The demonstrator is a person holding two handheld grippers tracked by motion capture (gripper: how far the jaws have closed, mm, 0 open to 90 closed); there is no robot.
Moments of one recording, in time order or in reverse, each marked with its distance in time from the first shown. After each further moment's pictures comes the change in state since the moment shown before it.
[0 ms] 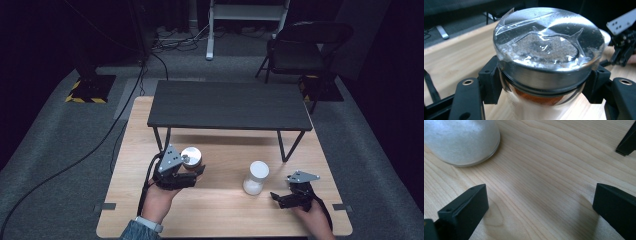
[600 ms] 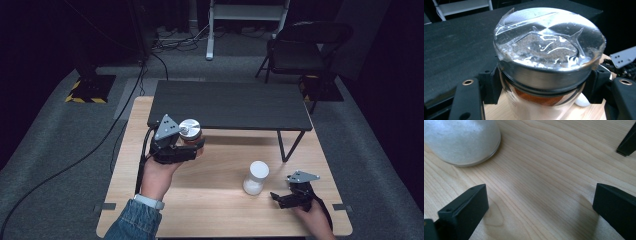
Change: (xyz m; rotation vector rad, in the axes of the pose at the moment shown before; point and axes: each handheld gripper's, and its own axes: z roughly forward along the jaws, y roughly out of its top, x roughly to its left) left arm 0.011 0.070 -0.008 -0.019 0.049 -0.051; right arm -0.001 0.000 0.000 0.000 0.003 -0.004
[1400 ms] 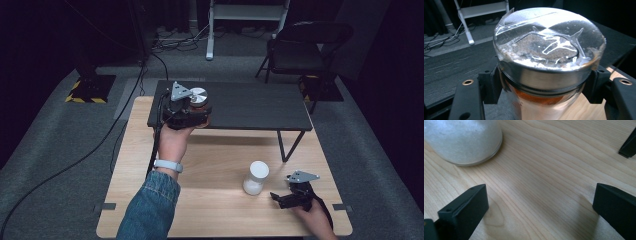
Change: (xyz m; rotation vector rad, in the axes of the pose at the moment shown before) left arm 0.009 0.054 0.051 -0.010 0.121 -0.047; right arm -0.002 0.001 0.001 0.000 0.011 -0.010
